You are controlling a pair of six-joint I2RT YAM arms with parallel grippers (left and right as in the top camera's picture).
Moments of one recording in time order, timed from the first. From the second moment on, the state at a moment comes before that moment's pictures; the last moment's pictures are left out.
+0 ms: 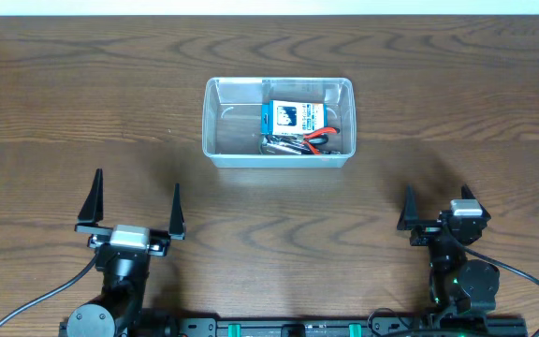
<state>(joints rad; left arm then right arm) -0.02 0.01 0.26 0.05 0.16 0.15 0.02 0.01 0.01 -0.07 0.02 -0.01</state>
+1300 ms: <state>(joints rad) 0.03 0.01 0.01 0.08 0.15 0.15 0.02 0.01 0.01 -0.07 0.02 -0.01</state>
